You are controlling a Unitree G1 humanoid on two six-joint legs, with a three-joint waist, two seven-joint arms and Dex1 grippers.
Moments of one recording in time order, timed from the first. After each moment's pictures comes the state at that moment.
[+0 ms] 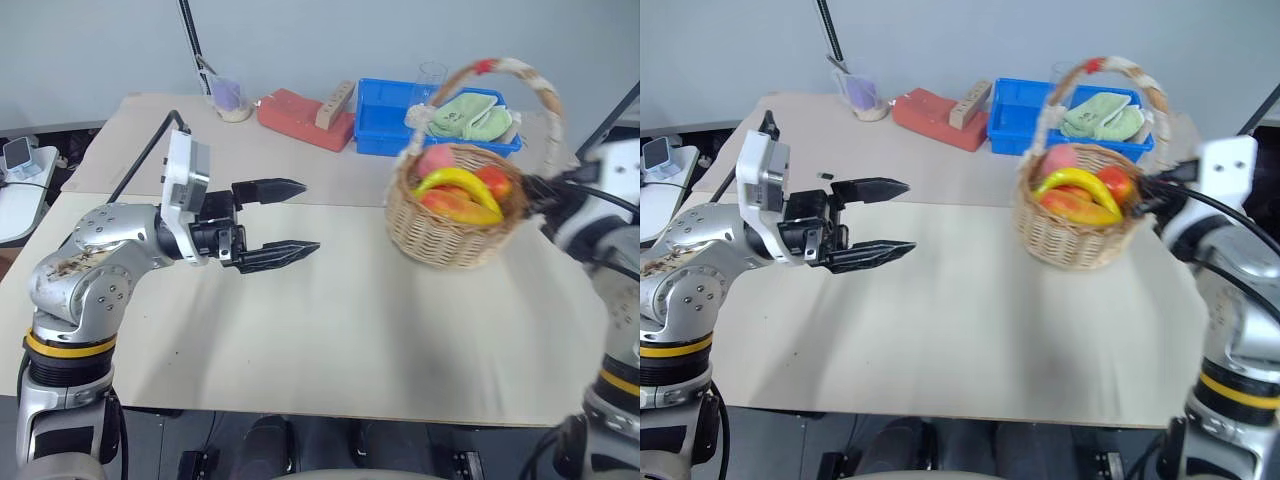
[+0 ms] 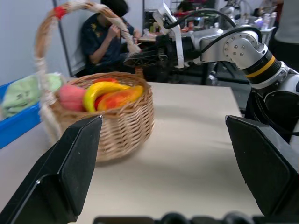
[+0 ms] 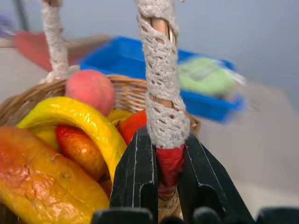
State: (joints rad) left arm -0.54 0.71 0.09 -0.34 -0.83 0.62 -1.04; right arm -0.35 -0.63 -0.50 -0.36 0.33 0.88 0.39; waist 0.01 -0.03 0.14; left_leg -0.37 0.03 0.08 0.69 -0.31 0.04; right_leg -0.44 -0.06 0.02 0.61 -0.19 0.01
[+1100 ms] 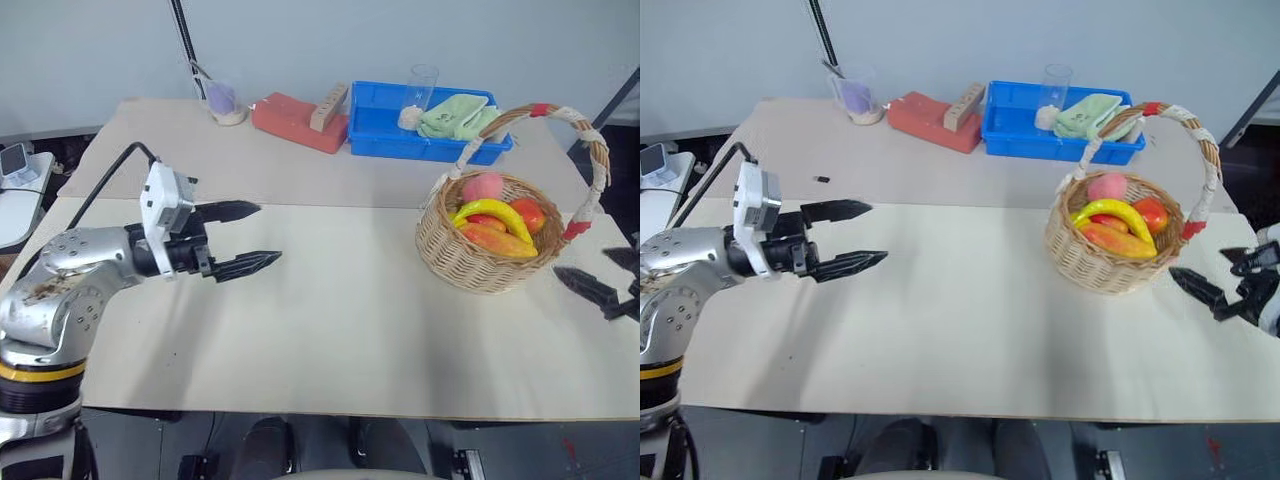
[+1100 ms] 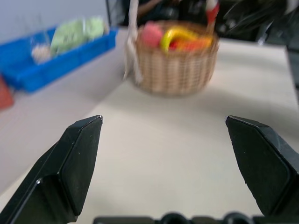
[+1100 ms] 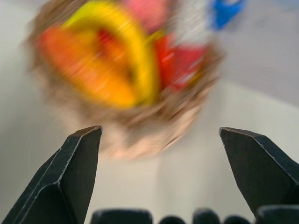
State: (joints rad) left arm -0.32 0.87 0.19 -0.34 -0.69 0.62 -1.00; right arm 0.18 -0.99 -0.71 -0.34 0.49 0.77 0.88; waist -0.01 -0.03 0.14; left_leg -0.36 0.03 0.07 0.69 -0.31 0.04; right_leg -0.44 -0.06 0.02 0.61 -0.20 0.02
